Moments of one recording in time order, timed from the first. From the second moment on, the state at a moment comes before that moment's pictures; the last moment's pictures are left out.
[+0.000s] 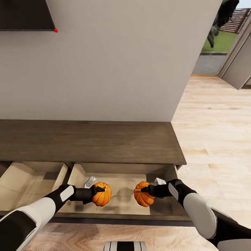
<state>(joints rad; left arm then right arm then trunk) -0.90 0.13 -0.61 -0.12 1.12 0.67 -0.45 -0.93 0.01 -0.47 -0.15 0.33 0.58 0.52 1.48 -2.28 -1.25</state>
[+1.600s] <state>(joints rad) -0.90 0.09 -0.61 -0.16 1.12 0.67 -0.39 -0.92 0.01 -0.47 -0.15 0.33 0.58 0.53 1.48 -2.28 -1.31</state>
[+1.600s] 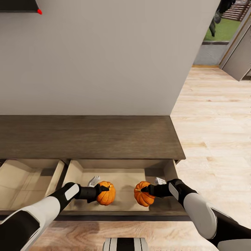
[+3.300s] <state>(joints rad) -0.93 0.10 -0.62 -0.26 1.11 0.66 -0.40 -0.93 0.00 -0.47 -0.16 0.33 0.57 0.53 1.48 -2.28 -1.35</state>
